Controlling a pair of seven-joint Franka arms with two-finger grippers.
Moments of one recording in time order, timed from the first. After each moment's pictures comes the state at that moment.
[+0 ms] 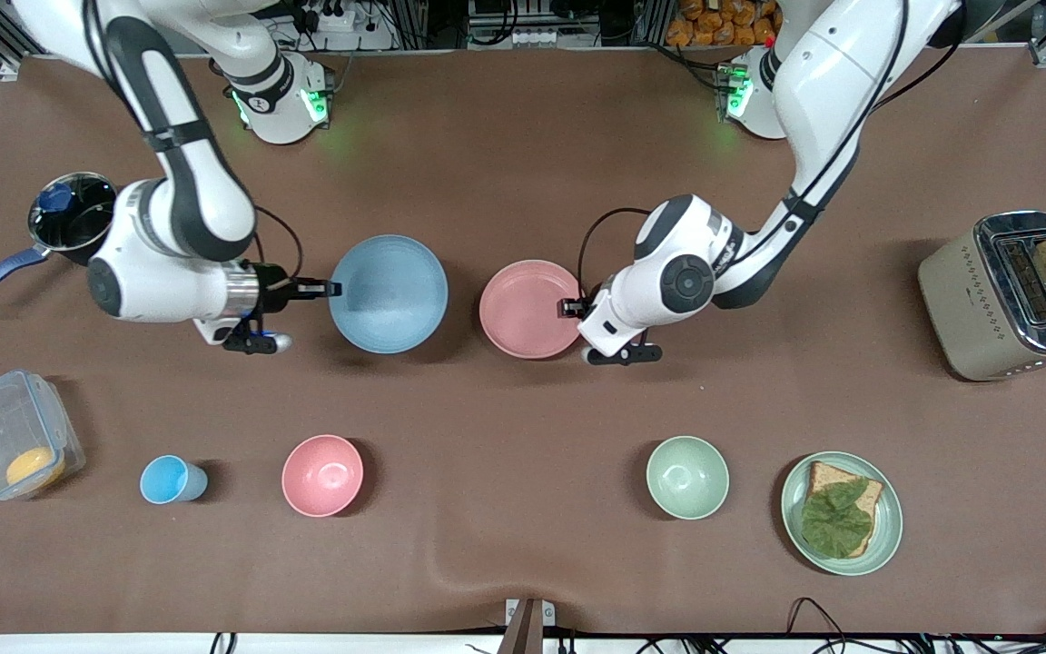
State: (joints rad) left arm -0.12 0.62 -0.54 -1.76 -0.09 2.26 -0.61; right arm 0.22 0.26 -0.01 -2.10 0.60 2.01 -0.01
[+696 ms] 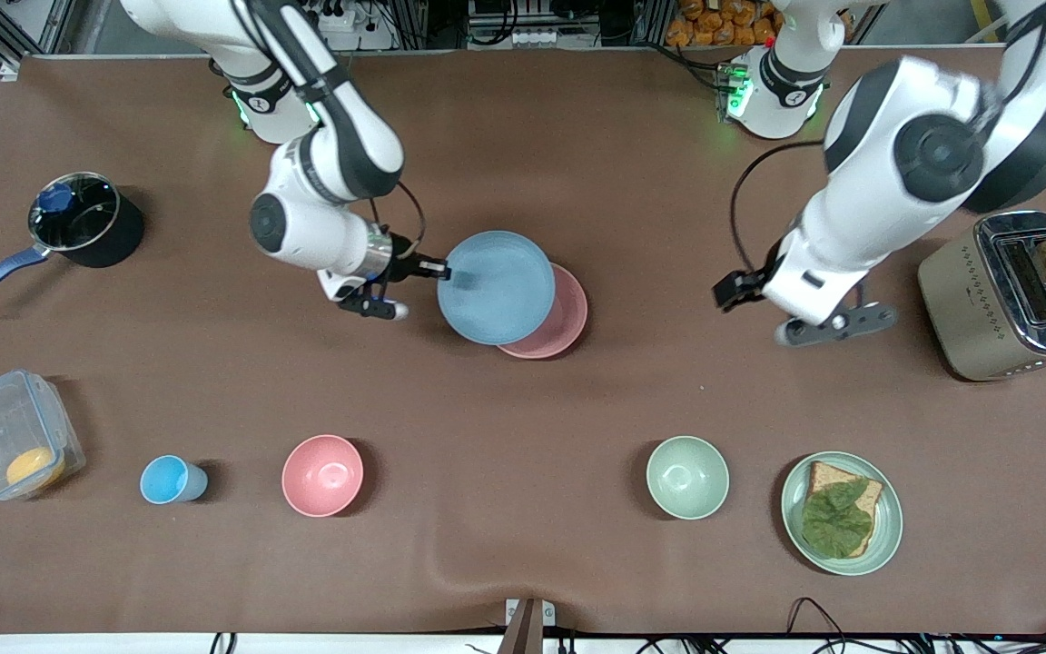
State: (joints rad) left arm 0.13 0.17 -0.53 -1.64 0.08 1.71 -0.54; right arm 0.62 0.28 -0.01 -2.16 0.78 2.40 0.31
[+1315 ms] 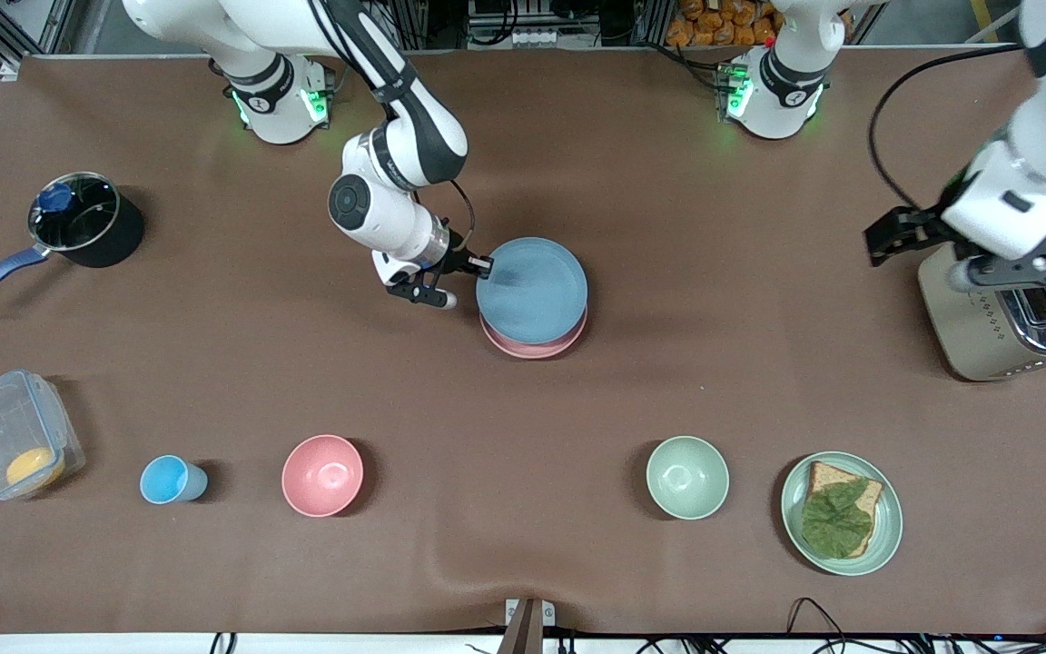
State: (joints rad) left arm 0.14 0.07 -0.31 -1.50 0.10 1.53 -0.19; right arm 0.74 0.39 -0.01 -2.12 0.79 2.56 0.44
